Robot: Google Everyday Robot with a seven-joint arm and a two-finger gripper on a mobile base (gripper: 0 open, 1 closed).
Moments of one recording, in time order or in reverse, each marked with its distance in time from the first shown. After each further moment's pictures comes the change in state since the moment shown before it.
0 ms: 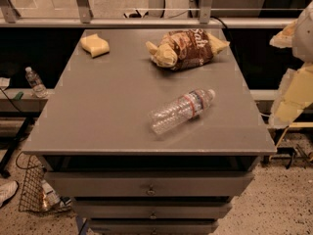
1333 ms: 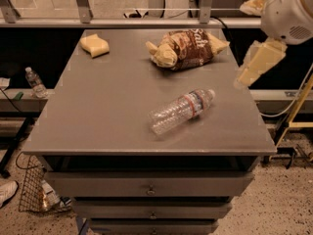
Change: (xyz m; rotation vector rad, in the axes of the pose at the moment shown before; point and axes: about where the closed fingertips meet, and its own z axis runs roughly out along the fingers) arm -0.055 -0.081 0.021 0.193 -0.256 -0.127
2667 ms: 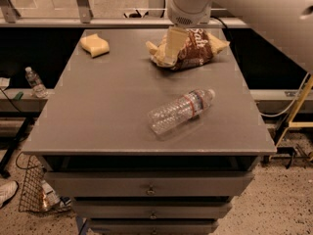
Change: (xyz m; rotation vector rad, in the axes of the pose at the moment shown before) arm -0.100 -0.097 0.150 0.178 0.184 -0.040
